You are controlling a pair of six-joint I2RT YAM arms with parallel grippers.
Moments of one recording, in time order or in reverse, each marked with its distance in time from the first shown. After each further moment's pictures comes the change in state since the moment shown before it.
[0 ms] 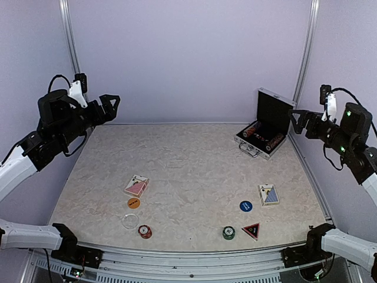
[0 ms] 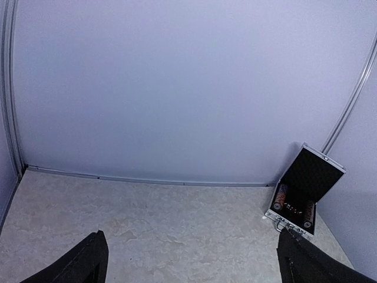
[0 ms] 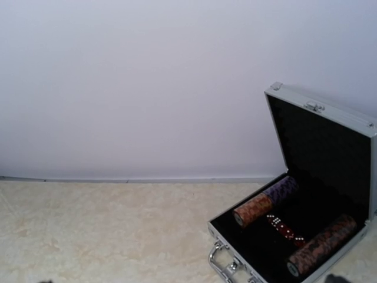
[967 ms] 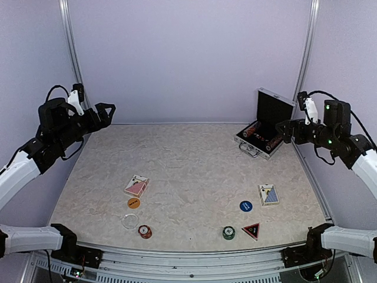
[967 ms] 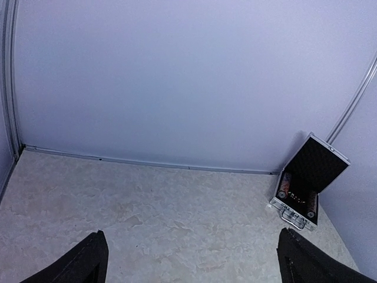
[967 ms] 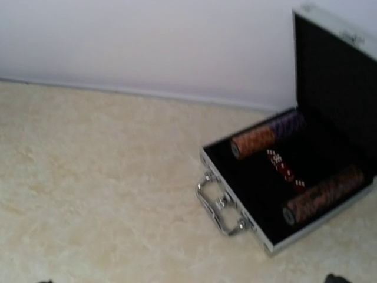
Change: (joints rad) left arm 0.175 -0.023 -0.102 0.039 0.203 -0.036; right arm -0.005 0.165 0.050 -0.127 -0.073 -0.160
